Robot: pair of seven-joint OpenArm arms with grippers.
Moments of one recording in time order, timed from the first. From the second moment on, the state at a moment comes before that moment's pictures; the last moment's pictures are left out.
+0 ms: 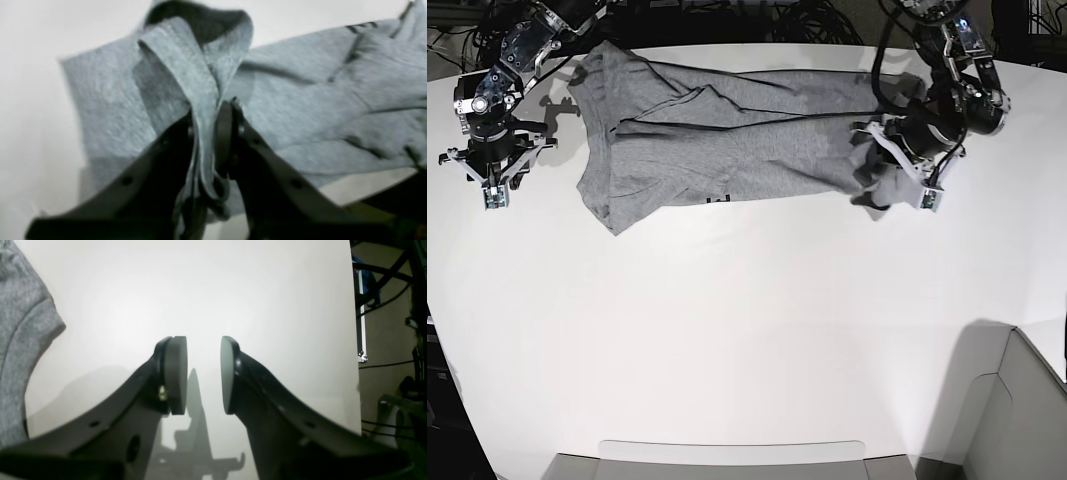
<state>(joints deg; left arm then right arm) 14.2 -3.0 -21.2 116.7 -29.5 -20.0 78.8 -4.5 -2.2 44.6 105.1 -21.0 44.9 -36.6</state>
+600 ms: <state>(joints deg) 13.9 -1.2 -7.4 115.8 -29.1 -11.1 78.4 -4.6 -2.0 44.7 105.1 -21.1 44.9 -36.6</state>
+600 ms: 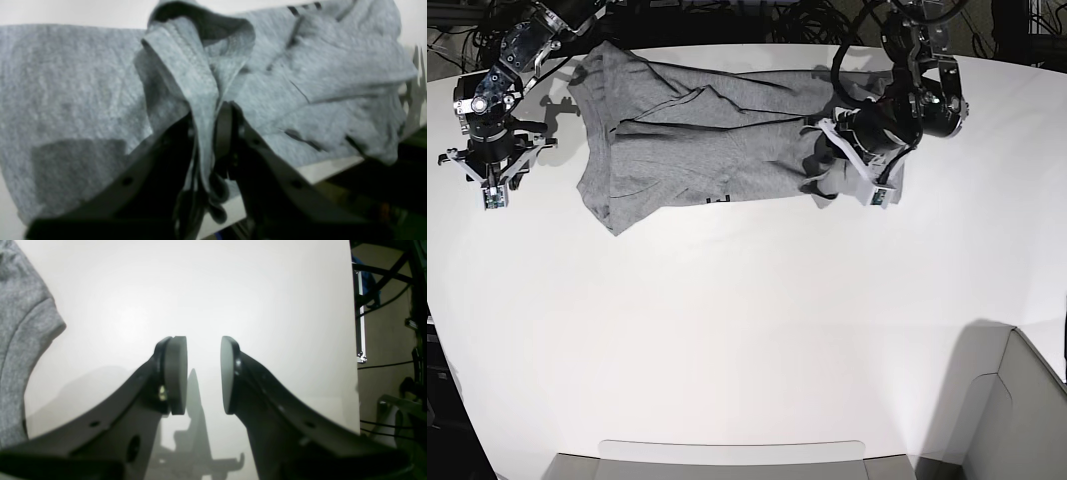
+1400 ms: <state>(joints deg) 14.2 -1.3 -13.5 115.8 -29.2 -11.4 78.4 0.2 -5.4 45.1 106.4 -13.7 44.9 -38.4</state>
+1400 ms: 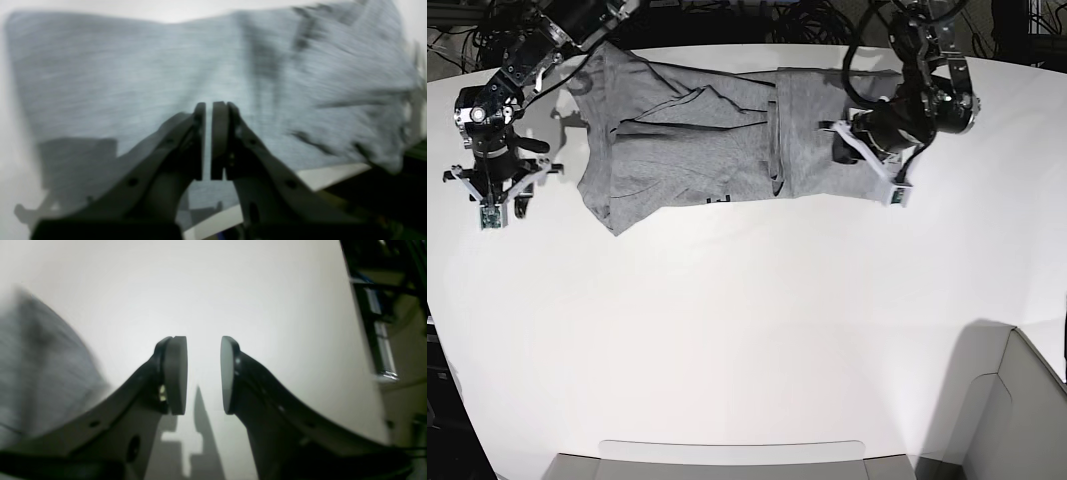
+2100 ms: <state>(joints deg) 14.4 -2.5 -14.0 115.8 -29.4 -11.4 78.4 -3.9 13.5 36.5 92.1 64.0 45.0 -81.8</state>
